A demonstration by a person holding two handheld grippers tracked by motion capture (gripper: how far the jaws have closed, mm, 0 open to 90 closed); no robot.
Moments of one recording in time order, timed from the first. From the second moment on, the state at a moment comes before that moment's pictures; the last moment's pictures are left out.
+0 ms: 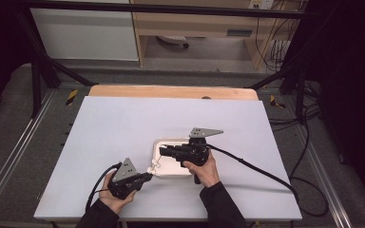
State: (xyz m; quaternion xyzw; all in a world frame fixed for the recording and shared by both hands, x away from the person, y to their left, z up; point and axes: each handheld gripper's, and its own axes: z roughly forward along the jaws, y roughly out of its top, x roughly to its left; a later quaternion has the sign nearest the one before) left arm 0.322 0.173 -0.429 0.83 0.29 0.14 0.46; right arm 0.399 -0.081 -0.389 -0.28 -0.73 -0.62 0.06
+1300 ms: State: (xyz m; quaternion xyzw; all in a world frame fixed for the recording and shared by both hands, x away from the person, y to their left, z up) left arm 0.322 0.172 -0.428 0.83 0.29 0.14 0.46; right arm 0.398 -0.080 -0.396 -0.29 -0.72 -0.63 0.07
